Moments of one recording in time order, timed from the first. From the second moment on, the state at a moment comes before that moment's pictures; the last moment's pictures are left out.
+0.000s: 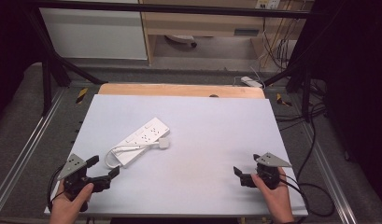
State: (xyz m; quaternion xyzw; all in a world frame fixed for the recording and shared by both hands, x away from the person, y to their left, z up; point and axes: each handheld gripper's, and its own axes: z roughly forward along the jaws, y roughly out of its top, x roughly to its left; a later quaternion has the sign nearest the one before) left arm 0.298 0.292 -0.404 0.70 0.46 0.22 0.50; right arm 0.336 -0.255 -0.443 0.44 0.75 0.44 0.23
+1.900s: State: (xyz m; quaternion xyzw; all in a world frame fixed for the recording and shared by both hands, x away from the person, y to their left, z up) left arm 0.363 0.247 -0.349 0.72 0.42 0.19 0.51; right arm 0.336 -0.255 -0.443 0.44 0.75 0.44 0.22
